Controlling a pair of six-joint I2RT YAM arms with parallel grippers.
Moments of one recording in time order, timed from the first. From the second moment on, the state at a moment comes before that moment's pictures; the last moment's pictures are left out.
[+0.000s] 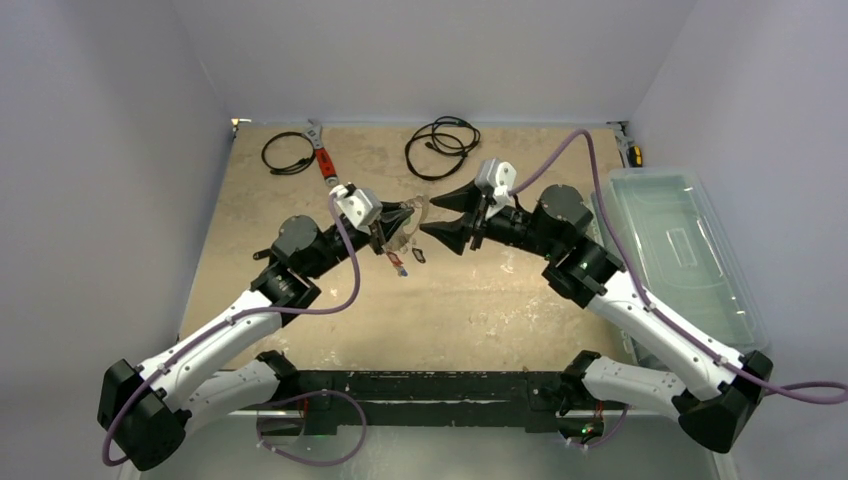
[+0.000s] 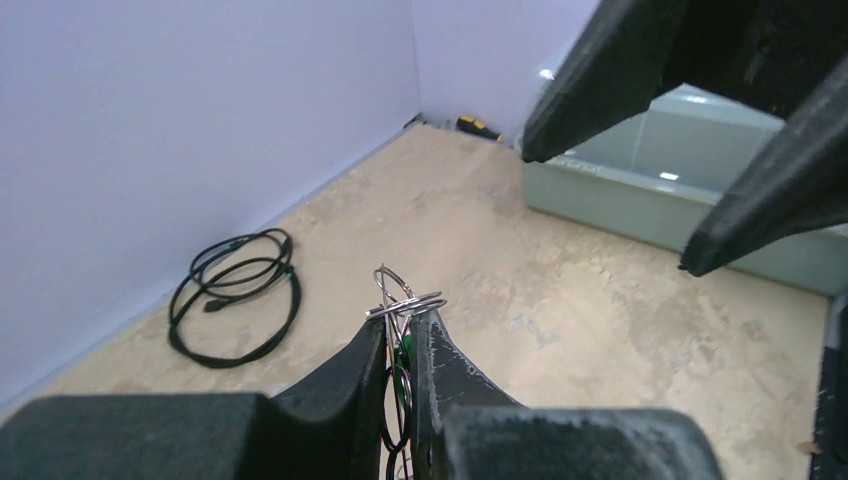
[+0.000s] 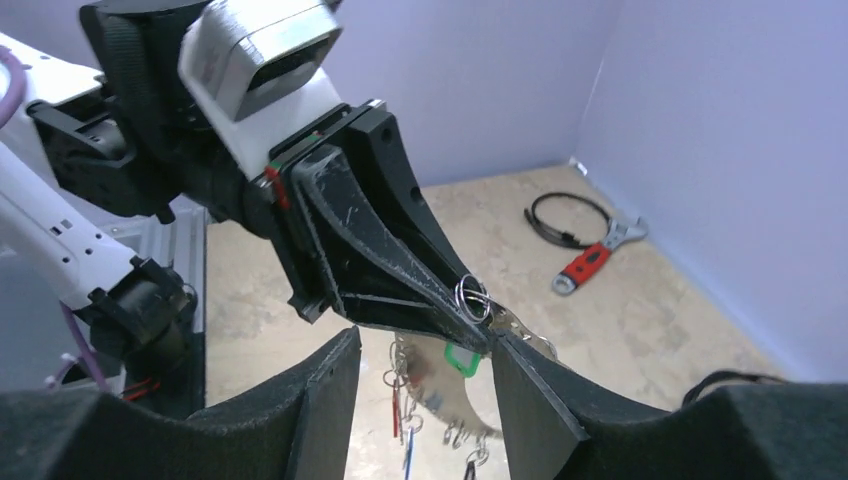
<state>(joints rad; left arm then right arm) -0.68 0.95 0.70 0.37 0.23 0.09 0.75 1.06 1.06 0.03 -0.44 -0.01</state>
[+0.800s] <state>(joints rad) -0.64 0.96 0.70 0.45 0.50 -0.02 0.75 1.09 1.01 0.12 -0.56 -0.30</state>
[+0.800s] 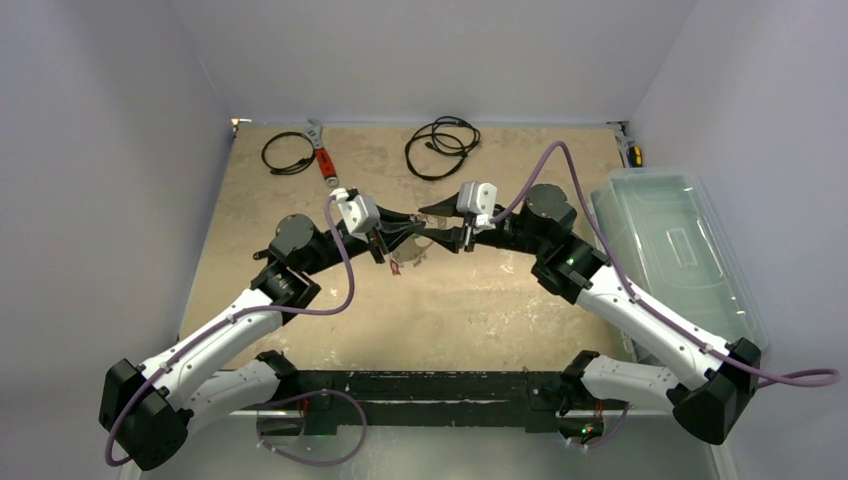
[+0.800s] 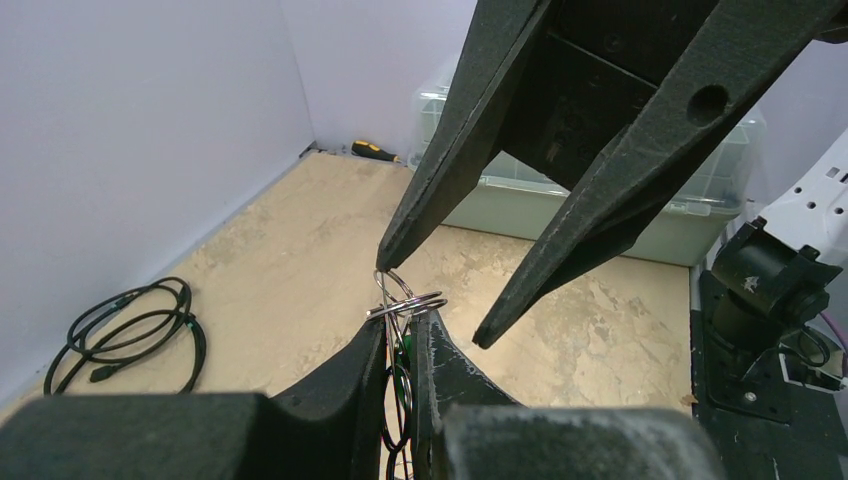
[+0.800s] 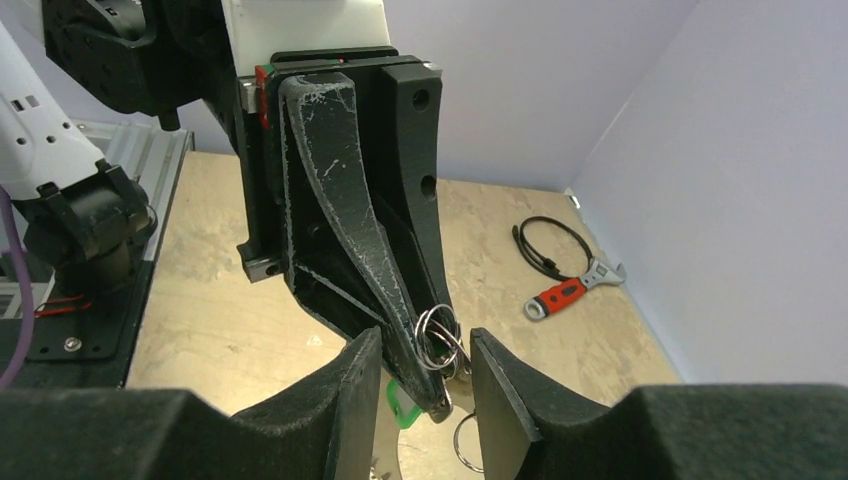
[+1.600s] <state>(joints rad) -0.64 0.97 0.70 0.47 0.54 -0.04 0.75 1.11 1.04 0.09 -0.53 -0.30</state>
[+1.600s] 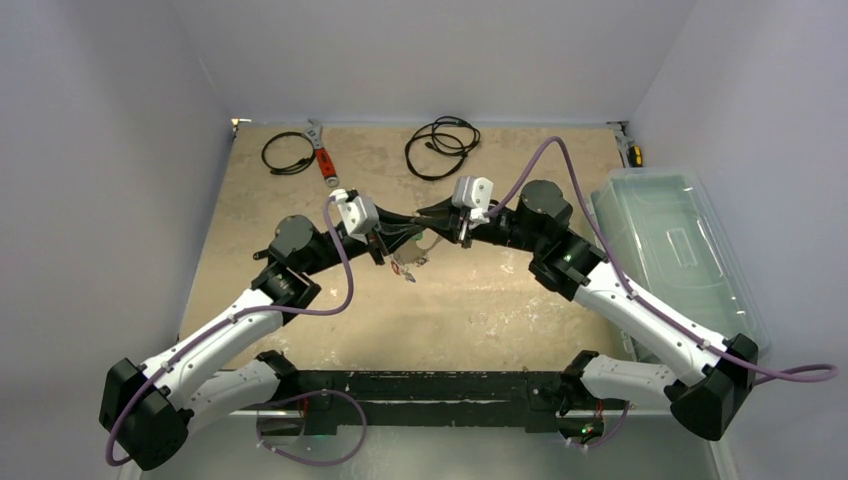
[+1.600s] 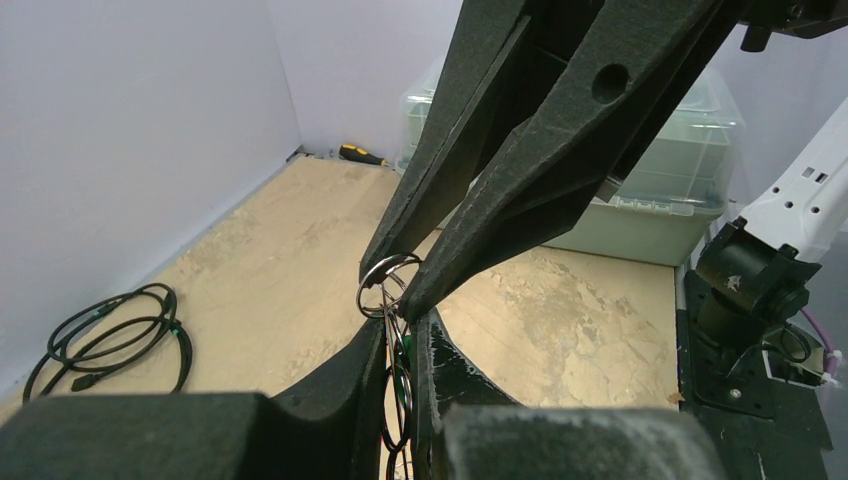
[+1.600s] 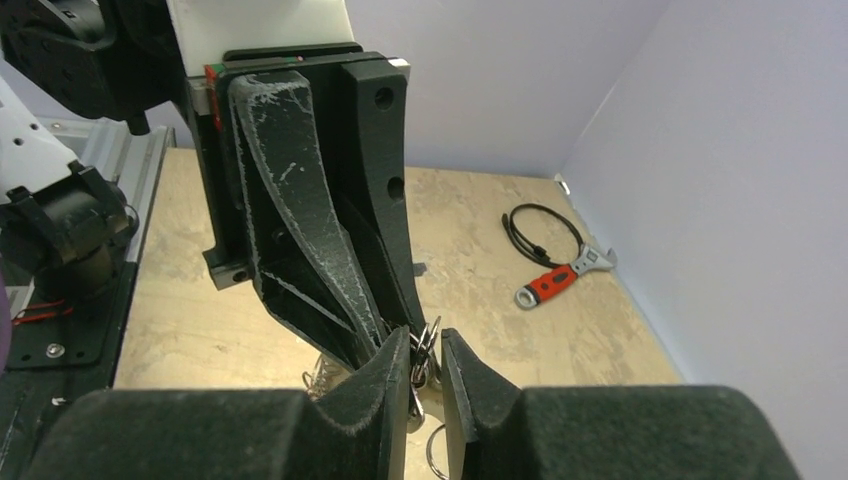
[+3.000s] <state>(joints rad) -0.68 0.92 0.70 0.07 0.30 0.40 0.77 1.42 1.36 -0.46 -0.46 -0.11</state>
